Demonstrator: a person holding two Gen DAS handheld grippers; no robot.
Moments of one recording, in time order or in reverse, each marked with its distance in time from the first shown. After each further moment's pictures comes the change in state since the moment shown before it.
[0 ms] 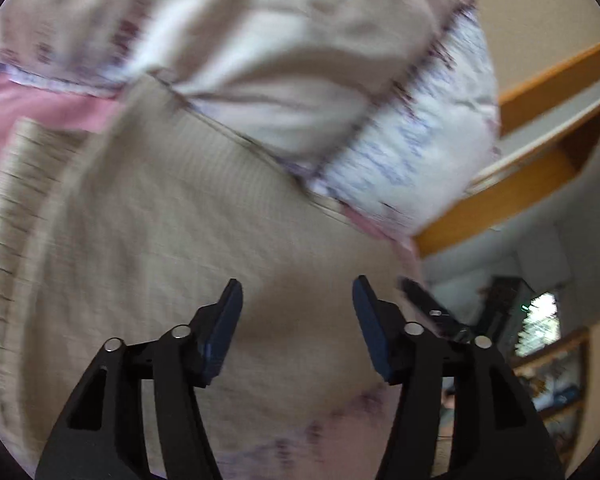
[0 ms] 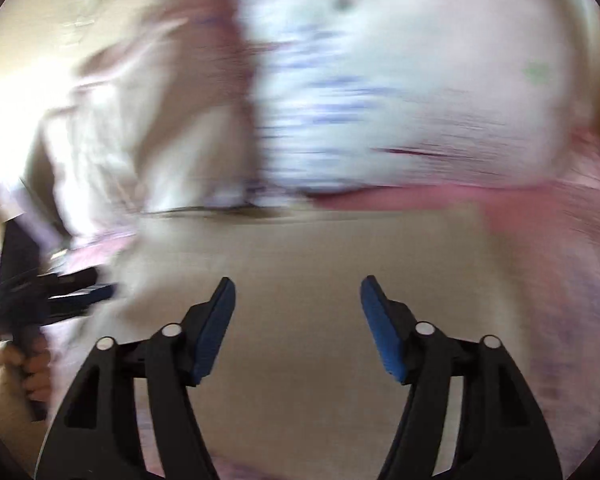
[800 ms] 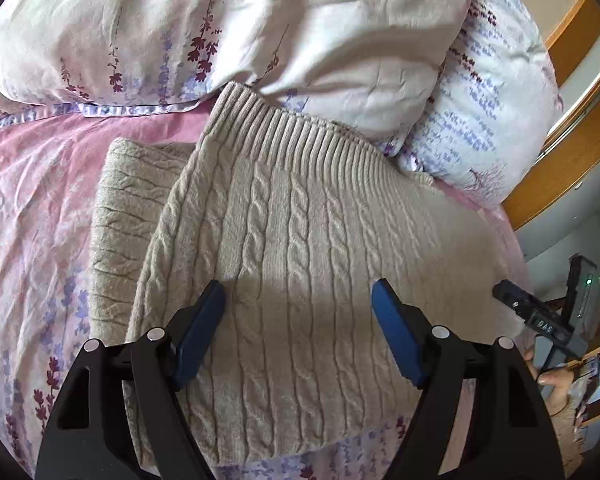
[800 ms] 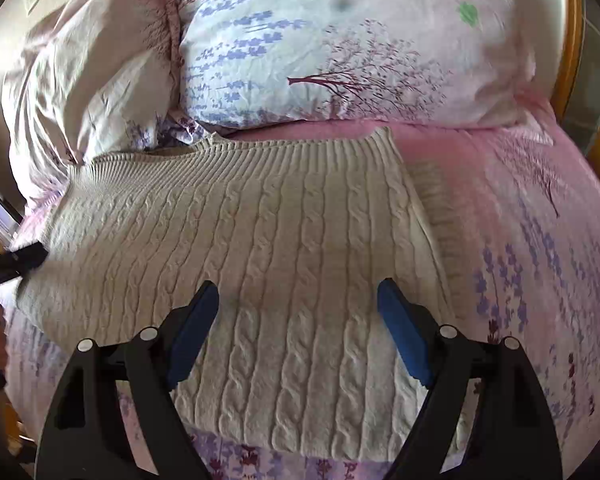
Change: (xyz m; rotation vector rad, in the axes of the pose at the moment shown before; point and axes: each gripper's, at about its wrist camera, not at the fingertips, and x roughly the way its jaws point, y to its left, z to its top) left arm -0.011 0.016 -0.006 0.161 -0.014 0.422; right arm -0.031 -0.079 -0.034 0.061 0.111 -0.322
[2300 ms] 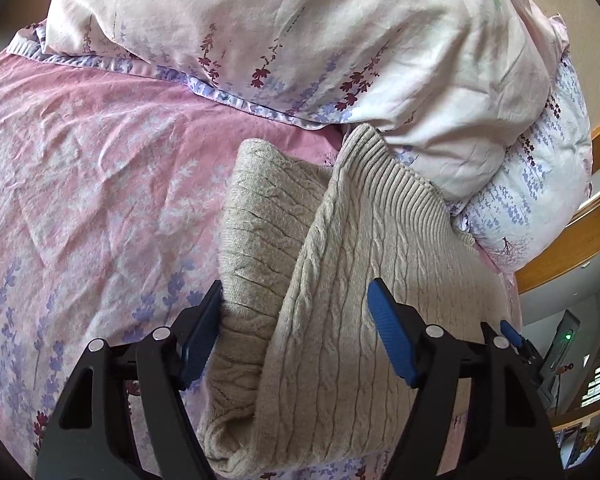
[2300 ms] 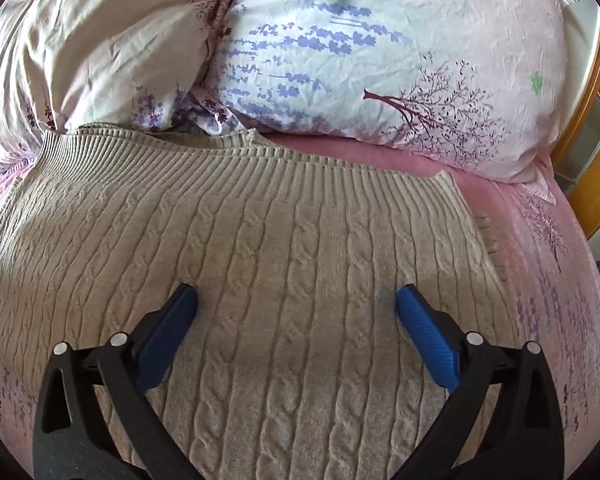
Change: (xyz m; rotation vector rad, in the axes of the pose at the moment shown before) left arm -0.017 0.076 0.003 -0.258 -0.078 0.021; right arm 0.036 0.089 0.026 -0.152 -0.041 -0.189
